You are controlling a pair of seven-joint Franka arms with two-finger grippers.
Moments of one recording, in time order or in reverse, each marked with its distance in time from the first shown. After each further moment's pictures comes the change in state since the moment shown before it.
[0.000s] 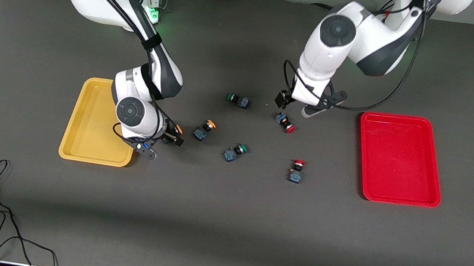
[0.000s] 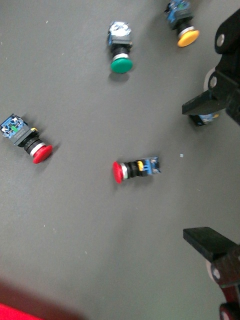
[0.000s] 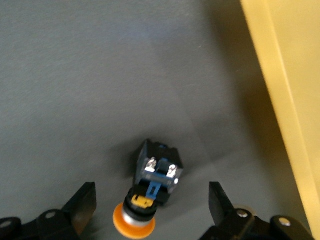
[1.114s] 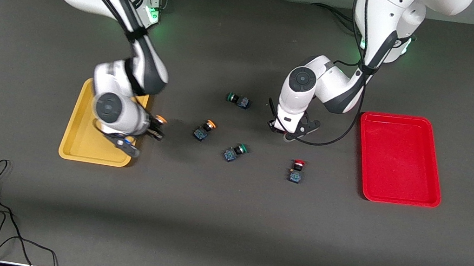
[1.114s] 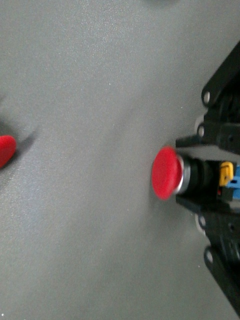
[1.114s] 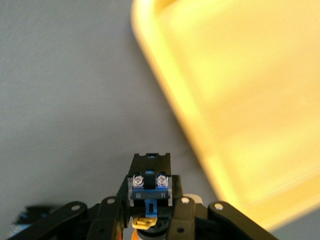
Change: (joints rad) left arm -0.032 0.350 0.000 -0.016 0.115 0.347 -0.094; right arm -0.001 -0.168 -0.123 -0.035 0.000 -0.190 -0.127
